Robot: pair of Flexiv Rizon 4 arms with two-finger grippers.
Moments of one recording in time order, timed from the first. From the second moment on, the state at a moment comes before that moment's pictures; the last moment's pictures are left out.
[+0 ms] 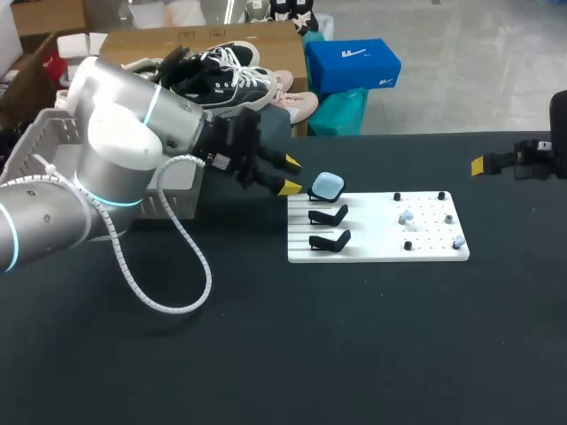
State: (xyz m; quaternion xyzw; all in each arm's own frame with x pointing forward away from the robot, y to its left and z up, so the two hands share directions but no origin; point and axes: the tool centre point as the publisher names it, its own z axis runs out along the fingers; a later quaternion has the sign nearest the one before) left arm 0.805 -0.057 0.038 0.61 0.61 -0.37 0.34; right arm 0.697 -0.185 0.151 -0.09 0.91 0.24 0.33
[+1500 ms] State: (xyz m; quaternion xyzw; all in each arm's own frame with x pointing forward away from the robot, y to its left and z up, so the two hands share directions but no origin) left arm 0.809 -0.097 0.016 0.60 0.61 -0.38 0.34; right arm 0.697 -0.184 0.151 -0.09 0.91 0.24 0.33
